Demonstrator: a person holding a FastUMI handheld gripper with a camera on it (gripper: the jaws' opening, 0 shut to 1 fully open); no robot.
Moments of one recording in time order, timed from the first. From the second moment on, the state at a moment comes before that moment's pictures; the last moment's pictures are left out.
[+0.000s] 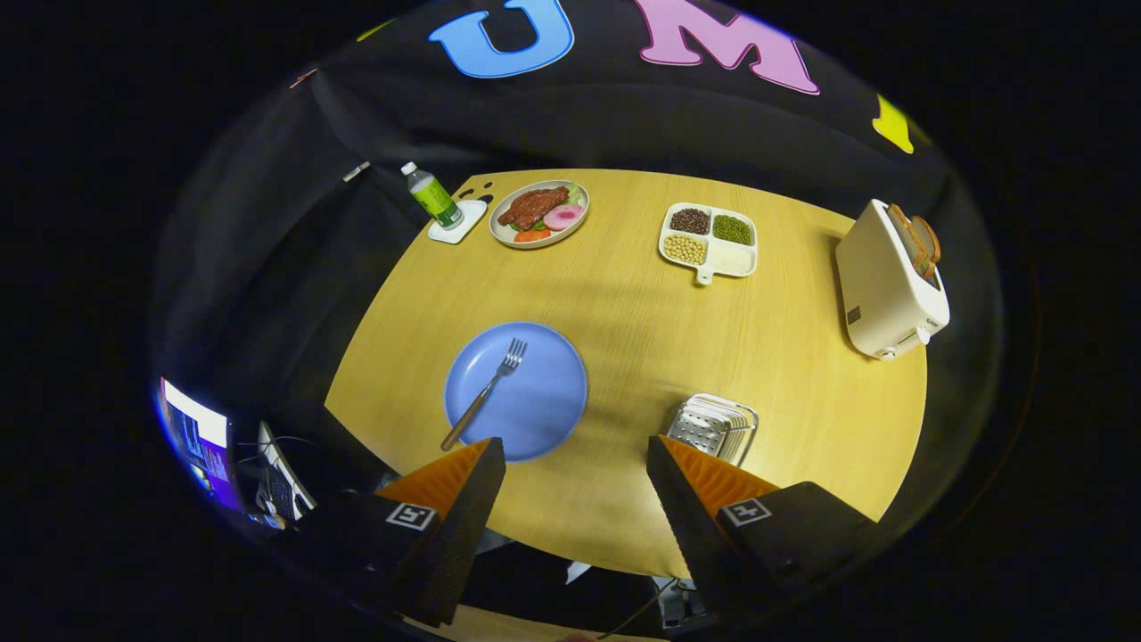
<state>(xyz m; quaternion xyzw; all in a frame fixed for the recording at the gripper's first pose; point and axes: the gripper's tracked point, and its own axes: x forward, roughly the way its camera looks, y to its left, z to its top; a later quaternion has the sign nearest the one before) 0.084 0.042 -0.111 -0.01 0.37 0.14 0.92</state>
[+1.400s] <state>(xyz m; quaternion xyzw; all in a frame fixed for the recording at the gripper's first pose) 0.155 0.199 -0.291 0.05 0.49 0.09 0.86</state>
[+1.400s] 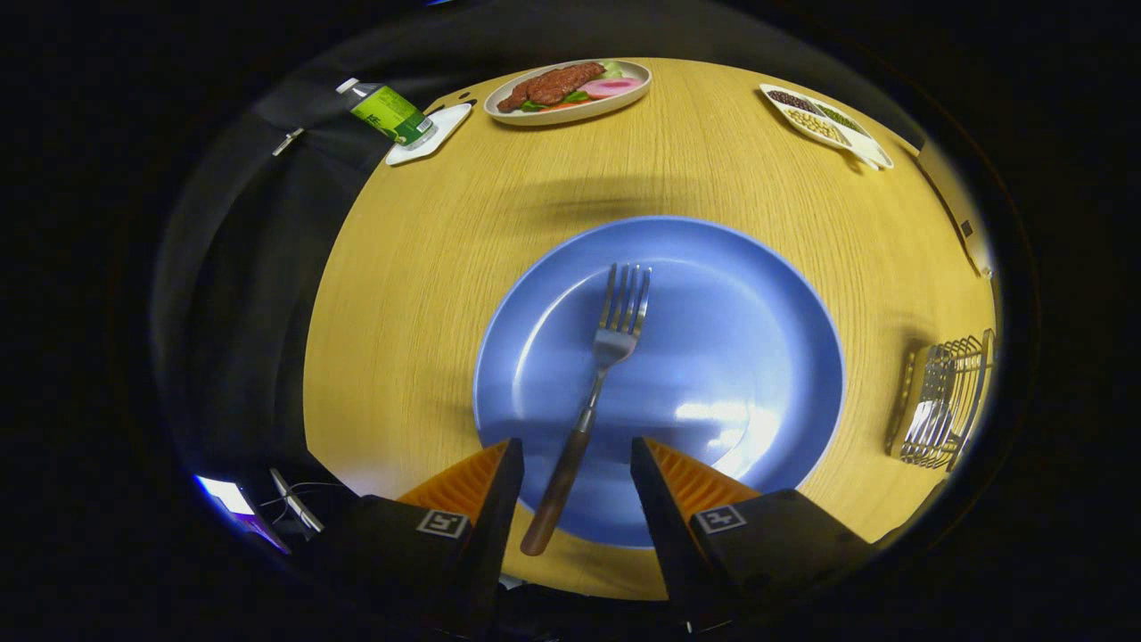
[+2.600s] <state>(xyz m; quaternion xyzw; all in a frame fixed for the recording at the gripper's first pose) 0.096 0.154 -0.222 0.07 0.51 0.18 0.84</state>
